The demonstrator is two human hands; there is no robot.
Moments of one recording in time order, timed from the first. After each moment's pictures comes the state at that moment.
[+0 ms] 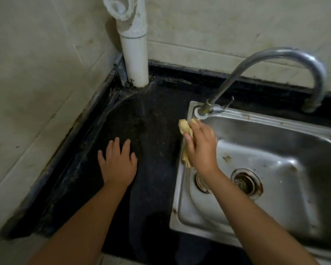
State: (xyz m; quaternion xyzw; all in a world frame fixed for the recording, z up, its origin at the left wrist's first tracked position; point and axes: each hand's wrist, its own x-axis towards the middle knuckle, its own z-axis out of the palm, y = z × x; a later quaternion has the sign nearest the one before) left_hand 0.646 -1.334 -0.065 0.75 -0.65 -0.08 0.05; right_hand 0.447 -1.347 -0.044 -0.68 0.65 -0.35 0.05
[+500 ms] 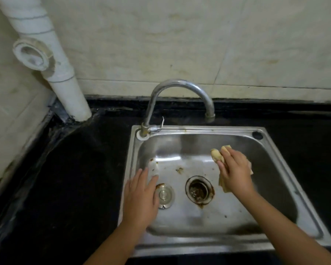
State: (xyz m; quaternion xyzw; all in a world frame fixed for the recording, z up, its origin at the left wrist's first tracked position) left_hand 0.489 -1.281 -0.041 0.52 -0.84 -0.08 0.13; right_hand 0.234 -1.252 -0.015 -0.60 0.77 -0.22 -0.06
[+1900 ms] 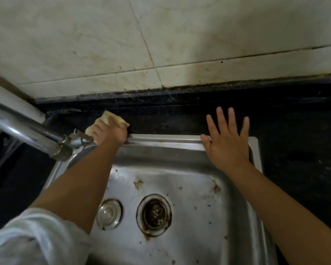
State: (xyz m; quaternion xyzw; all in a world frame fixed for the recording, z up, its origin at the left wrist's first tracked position) left_hand 0.243 -1.494 -0.063 0.84 -0.52 -0.07 -0.08; right_hand -0.010 -1.388 -0.085 -0.68 0.73 -0.04 0.05
